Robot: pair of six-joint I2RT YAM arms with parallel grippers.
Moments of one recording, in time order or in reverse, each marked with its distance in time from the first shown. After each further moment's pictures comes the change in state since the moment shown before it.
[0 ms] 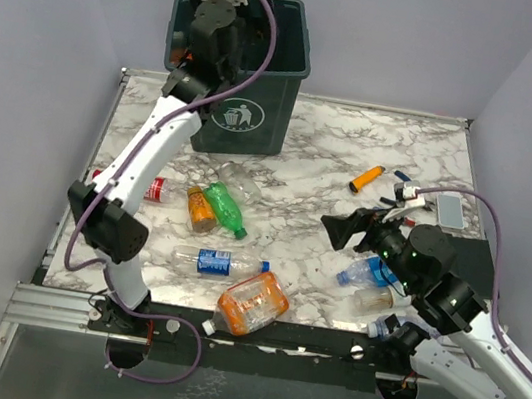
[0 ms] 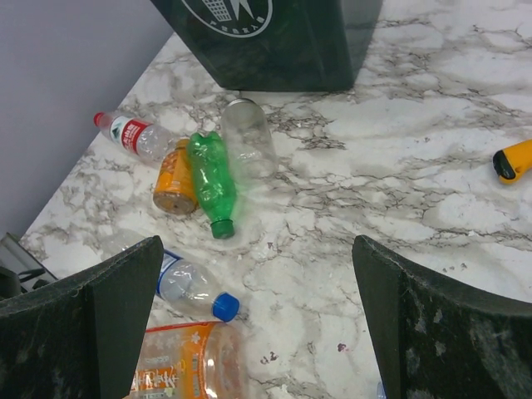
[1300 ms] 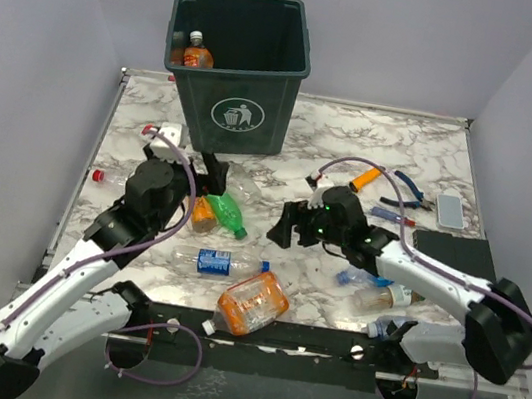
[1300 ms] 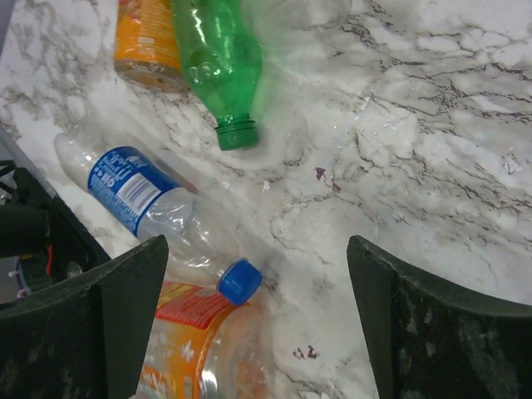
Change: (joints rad) left arm -0.149 -0.996 -1.179 -0.119 0.095 -0.167; right arm 0.000 0.629 0.040 0.186 -0.352 0.065
